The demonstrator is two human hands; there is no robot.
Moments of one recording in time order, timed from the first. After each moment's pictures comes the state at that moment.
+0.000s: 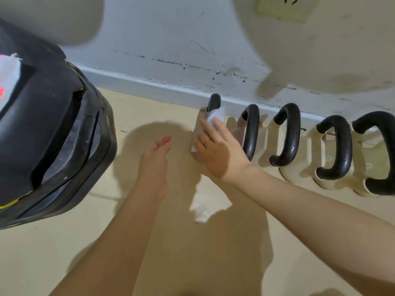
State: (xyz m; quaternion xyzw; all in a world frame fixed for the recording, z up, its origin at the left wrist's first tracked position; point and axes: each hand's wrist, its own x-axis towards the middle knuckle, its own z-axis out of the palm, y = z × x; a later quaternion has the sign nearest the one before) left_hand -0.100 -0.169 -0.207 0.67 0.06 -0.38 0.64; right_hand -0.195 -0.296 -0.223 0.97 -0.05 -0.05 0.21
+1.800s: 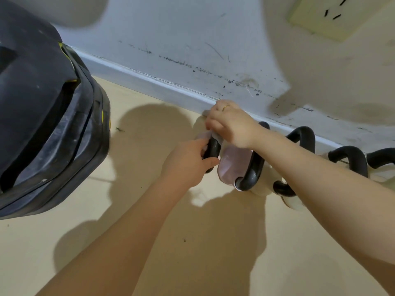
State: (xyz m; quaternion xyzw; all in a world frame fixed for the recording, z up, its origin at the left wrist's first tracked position) left_hand -0.100 -0.228 -0.187 0.81 -0.30 -0.38 0.32; right_hand -0.132 -0.392 -0.210 0.98 -0.06 -0.08 -0.19
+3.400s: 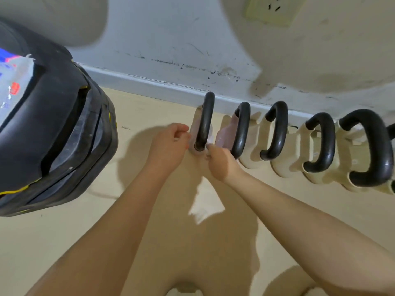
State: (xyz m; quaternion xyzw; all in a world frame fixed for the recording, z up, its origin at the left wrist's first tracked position) left_hand -0.113 -0.185 -0.170 0.80 -0.20 -0.31 0.47; right_hand -0.224 -0.278 -0.225 0.79 -0.41 -0.16 -0.44
